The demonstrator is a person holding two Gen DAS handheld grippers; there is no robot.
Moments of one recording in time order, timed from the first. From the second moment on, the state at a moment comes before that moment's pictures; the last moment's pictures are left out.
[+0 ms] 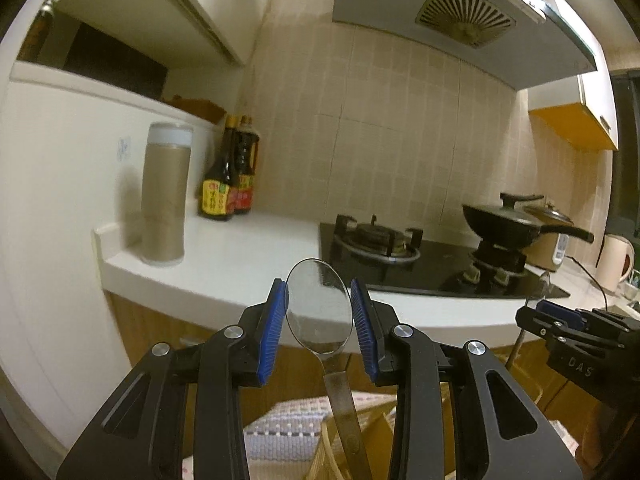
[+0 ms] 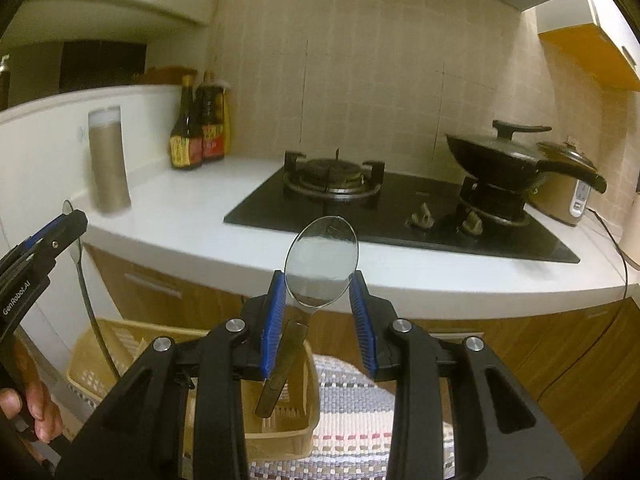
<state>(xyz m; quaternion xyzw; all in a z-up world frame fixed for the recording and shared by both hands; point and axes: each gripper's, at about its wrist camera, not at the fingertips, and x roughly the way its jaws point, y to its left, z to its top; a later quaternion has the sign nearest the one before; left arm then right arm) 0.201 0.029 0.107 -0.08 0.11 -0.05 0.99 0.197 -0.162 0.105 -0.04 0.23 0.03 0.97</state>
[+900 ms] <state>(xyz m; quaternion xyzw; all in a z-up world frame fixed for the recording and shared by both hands) 0.127 0.040 0.111 -0.13 0.21 -0.15 0.96 0.109 -0.197 0.117 0.00 0.28 0.05 0.96</state>
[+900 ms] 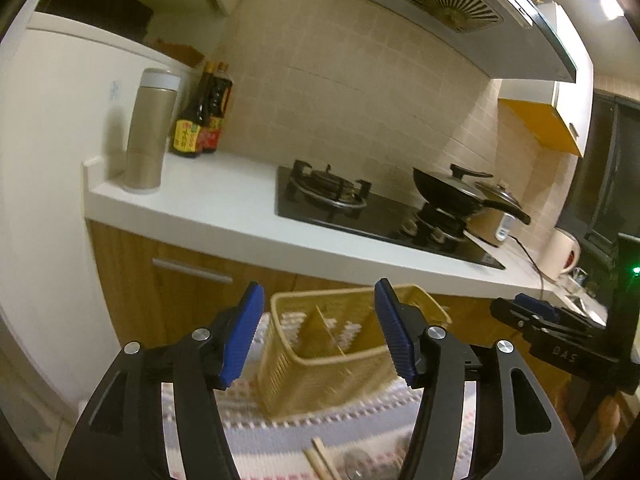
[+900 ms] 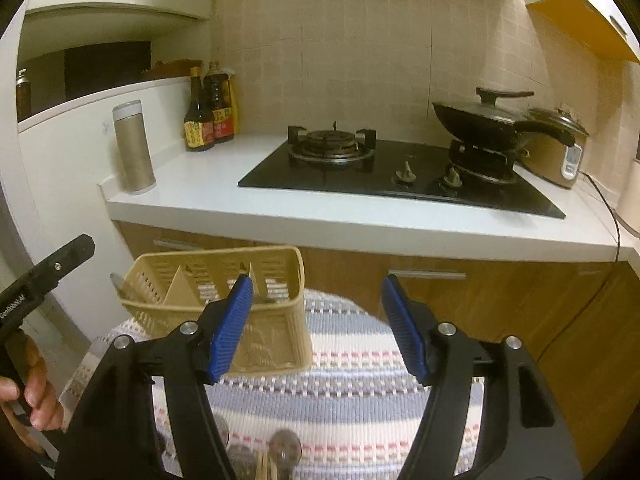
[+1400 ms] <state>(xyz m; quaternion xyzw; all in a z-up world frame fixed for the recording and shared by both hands) 0.115 0.020 0.044 -0.13 0.41 -0.17 0.89 0.119 -0.204 0.024 0.04 0.51 0.10 0.85</state>
